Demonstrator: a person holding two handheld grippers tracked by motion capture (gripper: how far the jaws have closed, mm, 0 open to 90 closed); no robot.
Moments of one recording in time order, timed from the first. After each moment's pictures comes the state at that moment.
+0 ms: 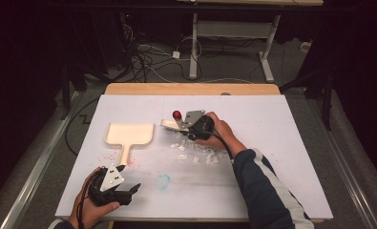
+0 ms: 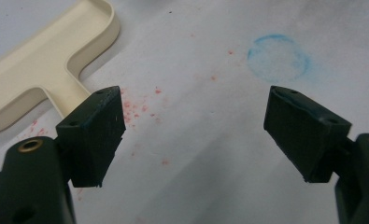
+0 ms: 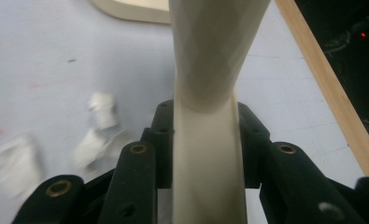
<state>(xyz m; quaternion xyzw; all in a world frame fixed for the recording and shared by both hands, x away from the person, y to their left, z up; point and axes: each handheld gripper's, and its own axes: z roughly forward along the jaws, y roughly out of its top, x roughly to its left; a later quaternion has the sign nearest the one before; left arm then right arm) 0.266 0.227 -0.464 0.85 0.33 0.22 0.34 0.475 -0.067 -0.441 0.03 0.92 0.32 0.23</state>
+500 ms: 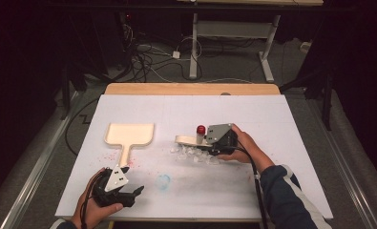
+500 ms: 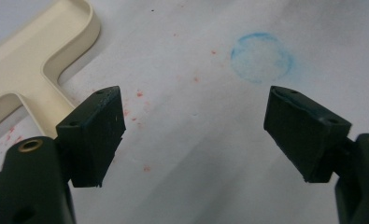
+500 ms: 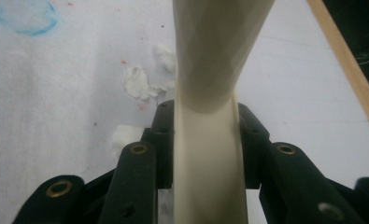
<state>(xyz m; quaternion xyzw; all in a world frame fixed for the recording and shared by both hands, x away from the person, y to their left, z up) 0.267 0.217 -0.465 0.87 0.31 0.20 0.33 0.422 -0.129 -0.430 0.00 0.92 0.33 0.20</state>
